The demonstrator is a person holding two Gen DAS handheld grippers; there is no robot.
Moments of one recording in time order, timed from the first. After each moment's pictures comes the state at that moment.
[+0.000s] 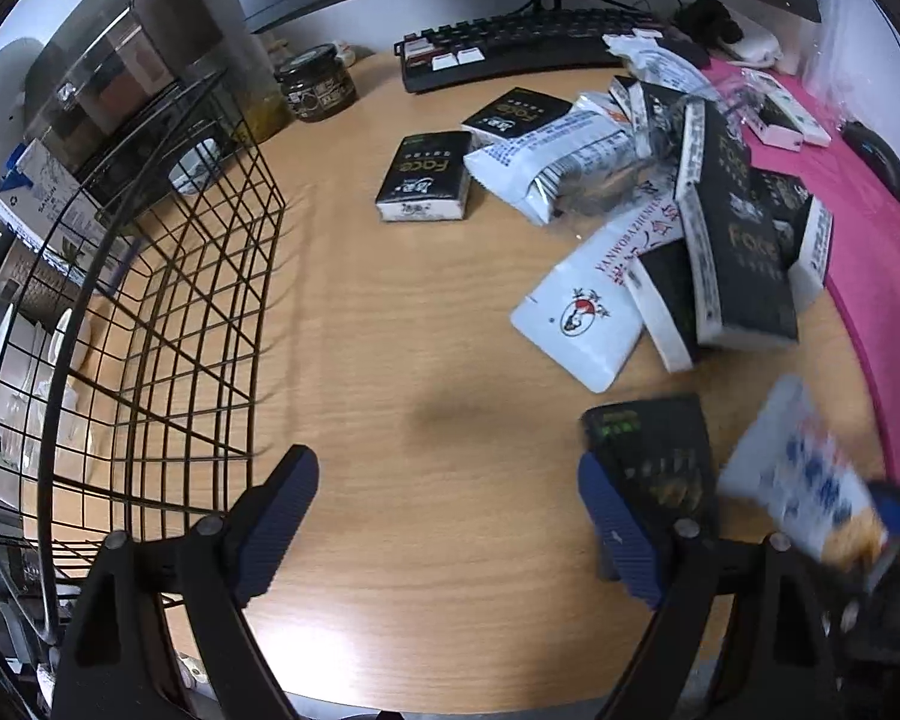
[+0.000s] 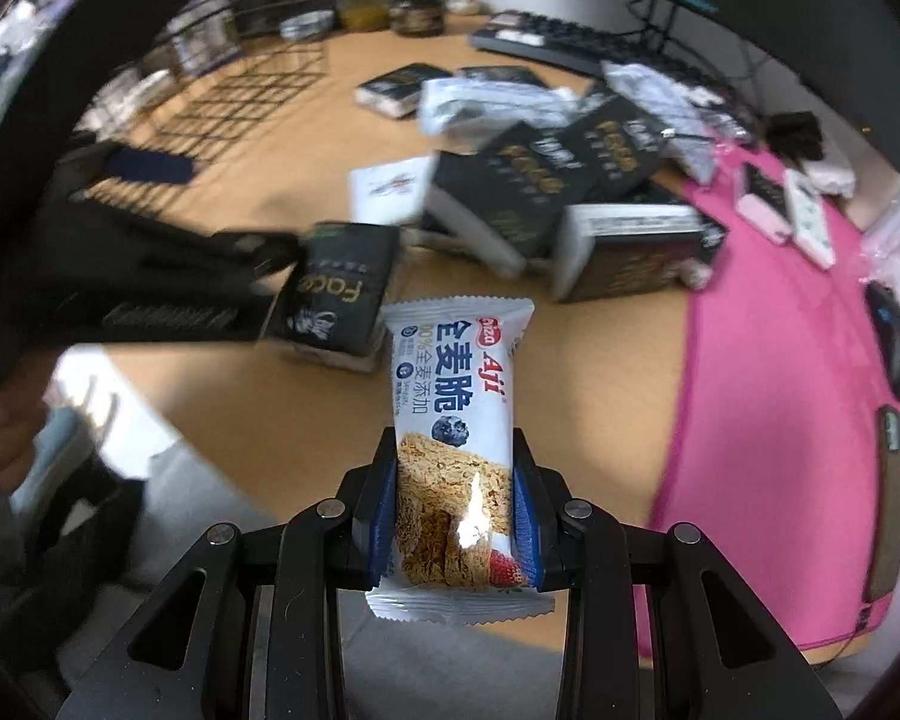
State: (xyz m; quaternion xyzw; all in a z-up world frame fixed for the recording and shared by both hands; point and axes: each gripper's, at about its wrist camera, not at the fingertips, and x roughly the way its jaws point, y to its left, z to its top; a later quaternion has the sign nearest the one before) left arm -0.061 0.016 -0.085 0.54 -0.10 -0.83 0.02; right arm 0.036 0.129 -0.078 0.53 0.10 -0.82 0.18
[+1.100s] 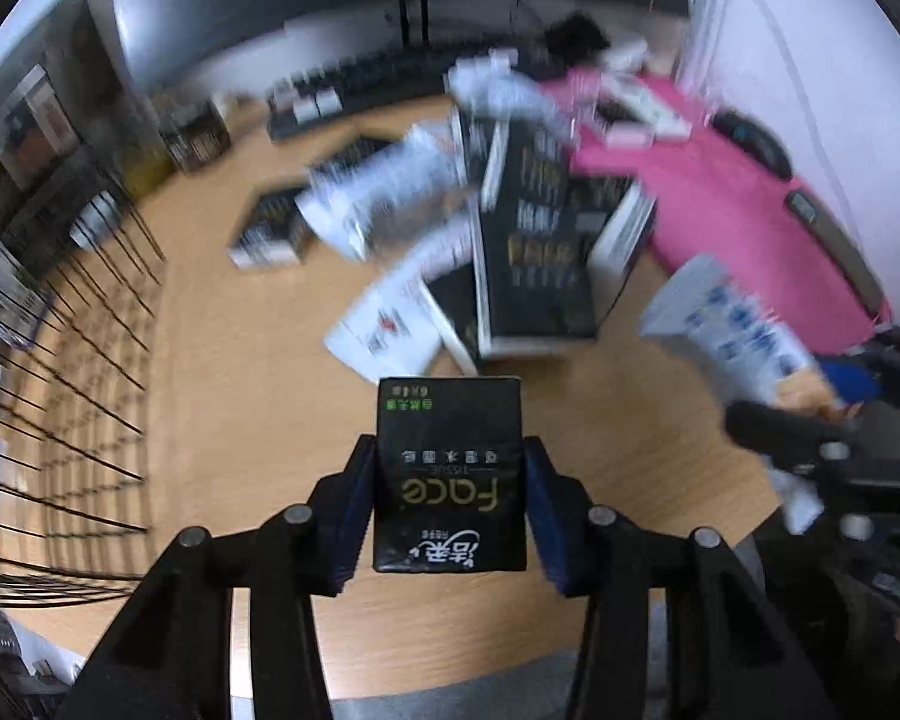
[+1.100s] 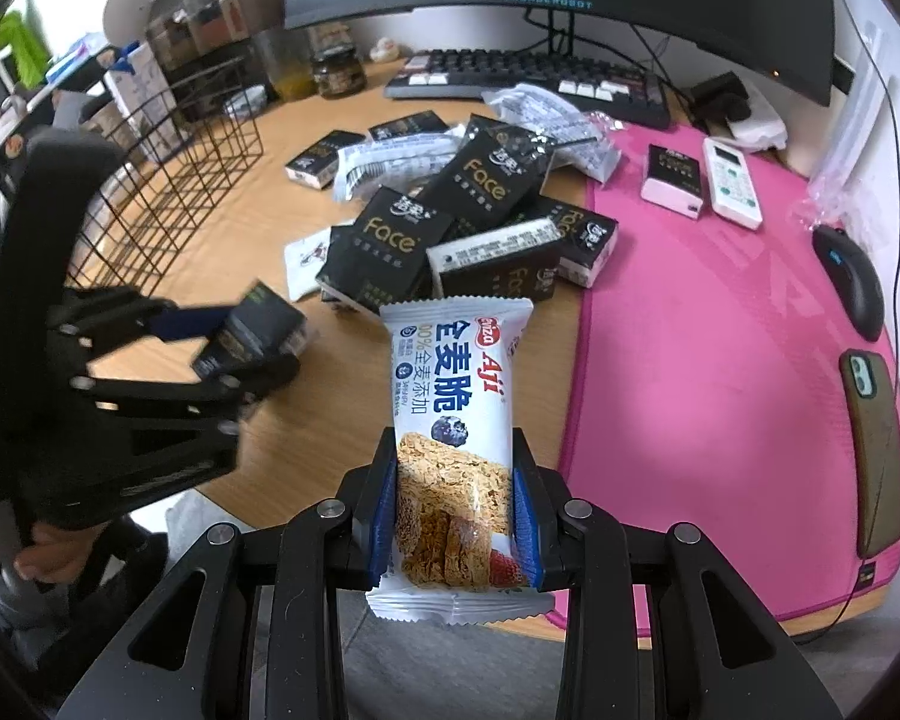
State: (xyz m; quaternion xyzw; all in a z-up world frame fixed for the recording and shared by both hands) left arm -0.032 0.063 -0.064 0.50 -0.09 -0.85 -0.10; right arm 0.029 0.187 -0.047 0.51 0.03 -0.85 0.12
